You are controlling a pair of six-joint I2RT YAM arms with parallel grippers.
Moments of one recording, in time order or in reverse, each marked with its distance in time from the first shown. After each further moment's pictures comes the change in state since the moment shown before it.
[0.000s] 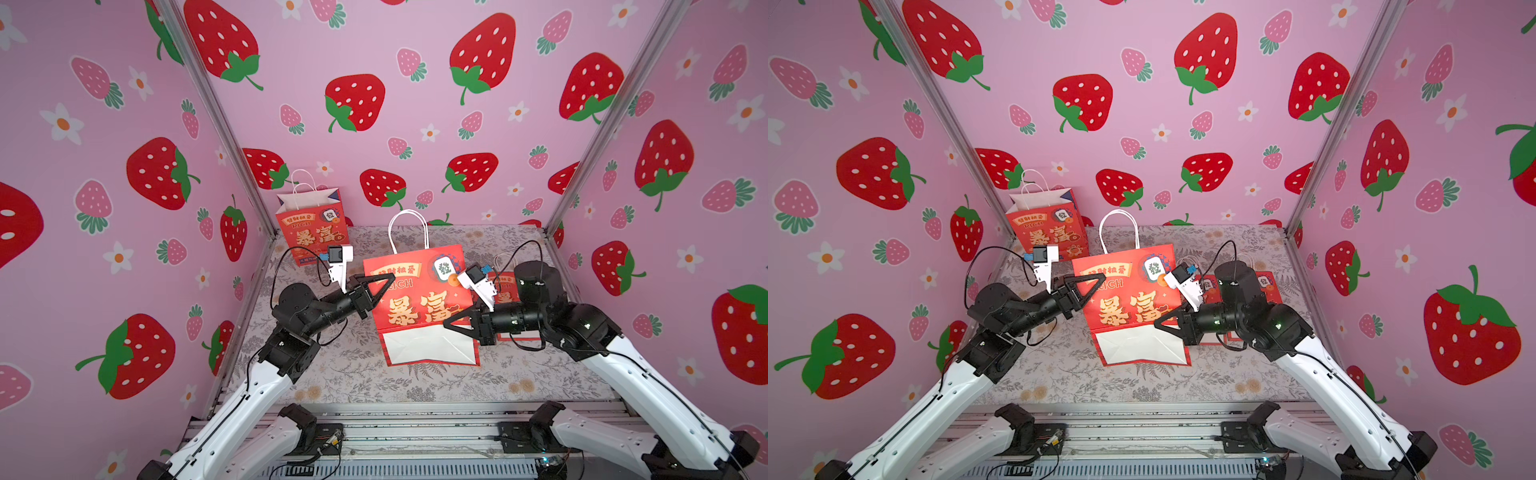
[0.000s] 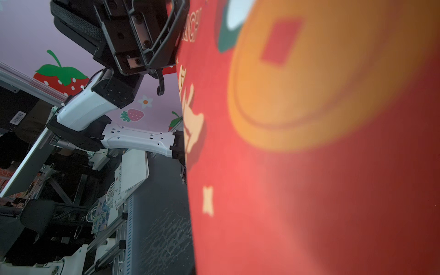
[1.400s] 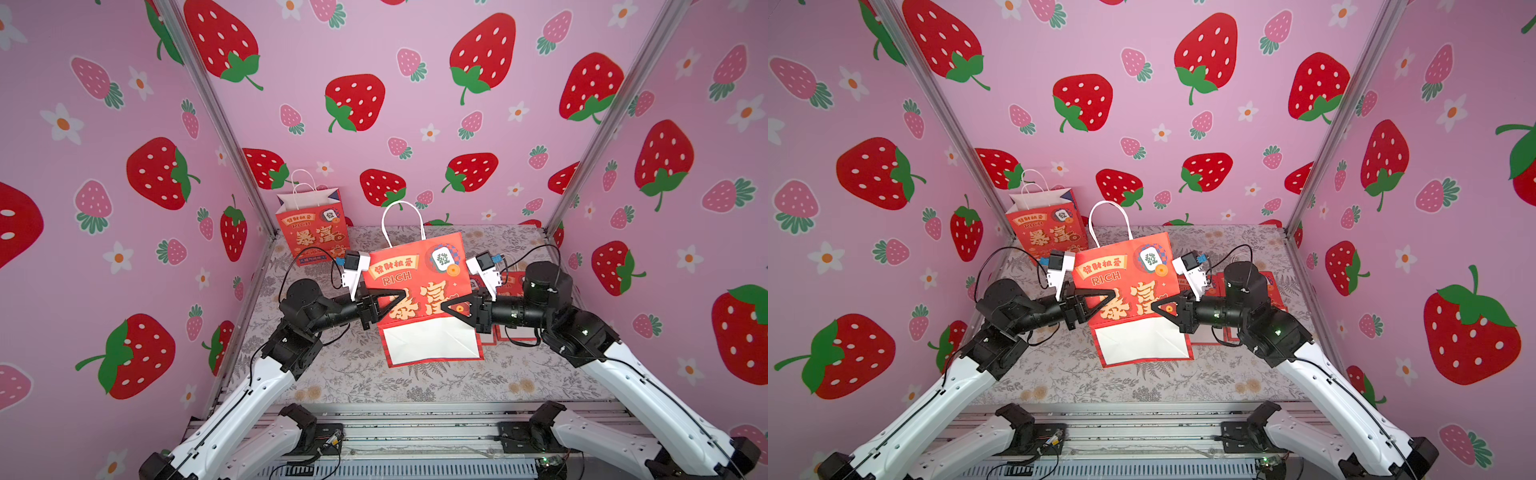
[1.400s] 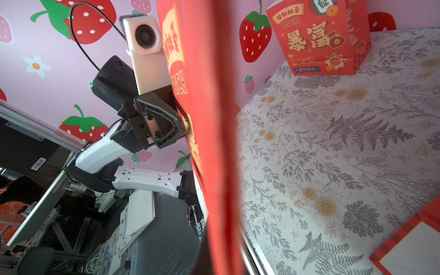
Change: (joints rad) left arm -0.023 0.039 0.022 -0.073 0.198 0.142; right arm -0.011 -0.043 -0.087 0.284 0.053 0.185
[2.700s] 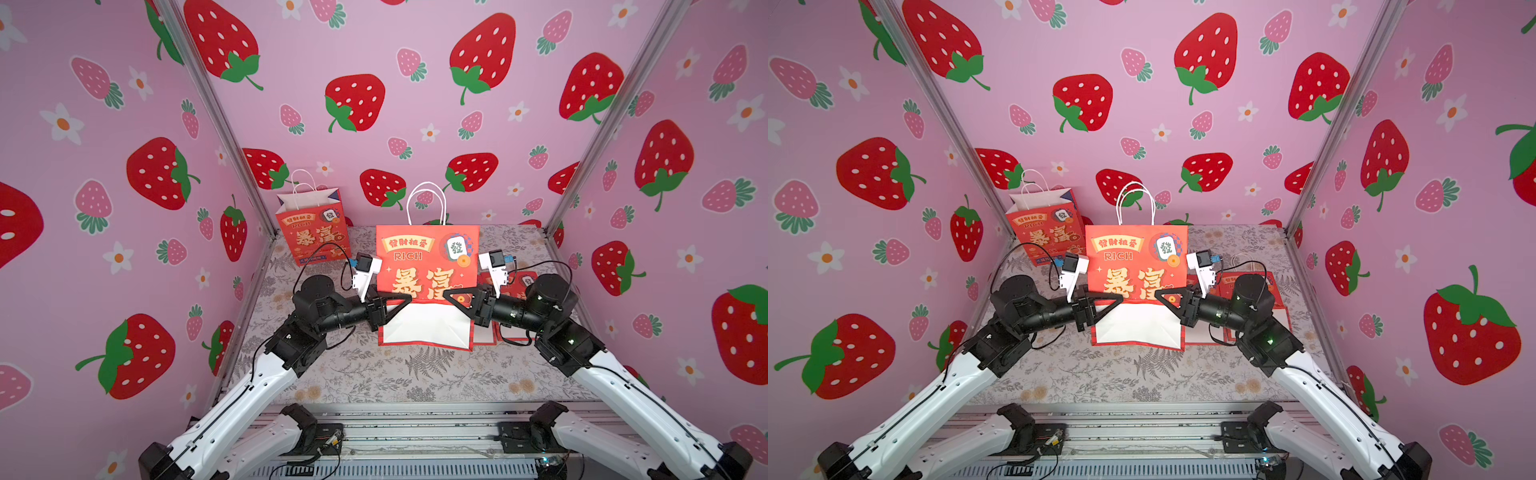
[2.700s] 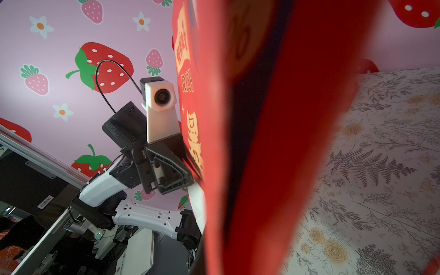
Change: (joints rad) left arm -0.082 0.035 0.054 -0.202 -0.111 0.068; right arm -0.053 -0.056 -0.234 0.436 0.032 0.187
